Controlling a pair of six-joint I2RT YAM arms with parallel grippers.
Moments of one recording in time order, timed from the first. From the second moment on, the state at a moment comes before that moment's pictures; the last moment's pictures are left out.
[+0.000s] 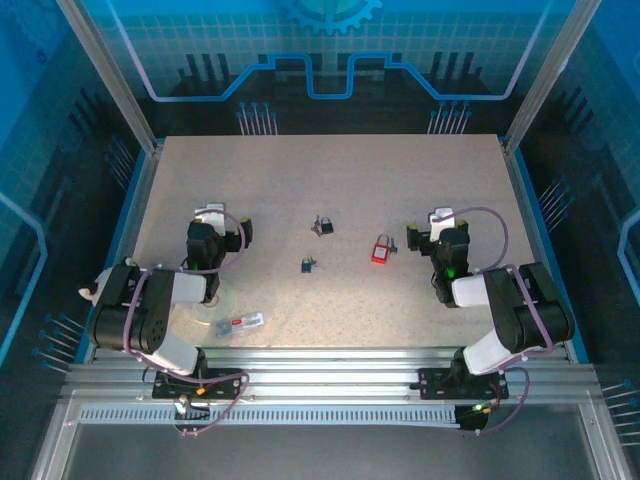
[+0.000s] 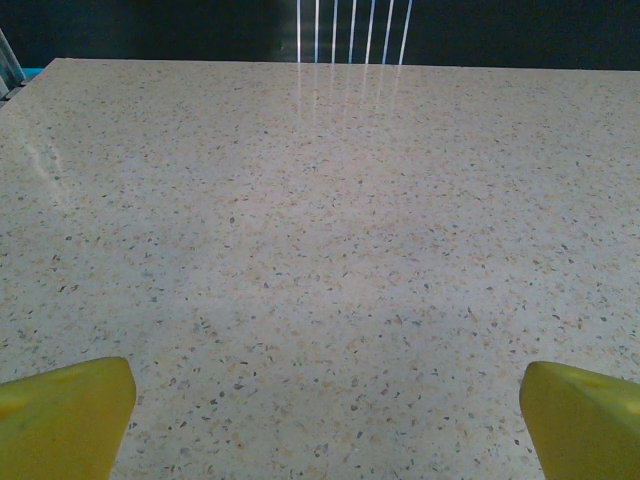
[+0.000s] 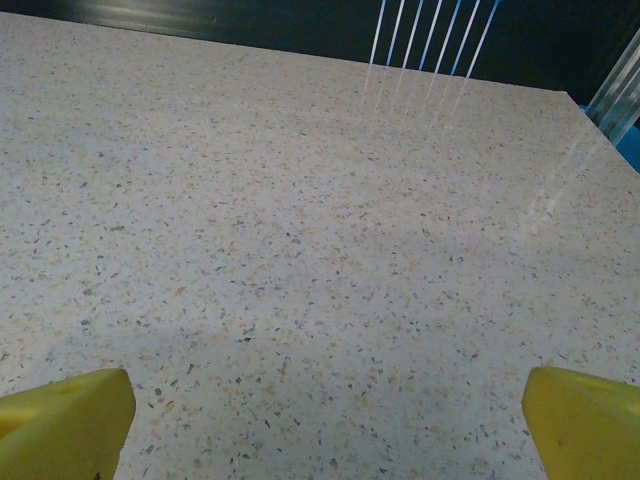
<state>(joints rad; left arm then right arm) -0.04 1.54 0.39 0.82 -0.08 -0.07 0.14 1.55 0.36 0.85 0.21 -0.08</state>
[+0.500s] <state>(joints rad) -0.04 1.54 0.39 0.82 -0.08 -0.07 0.14 1.55 0.36 0.85 0.21 -0.08</state>
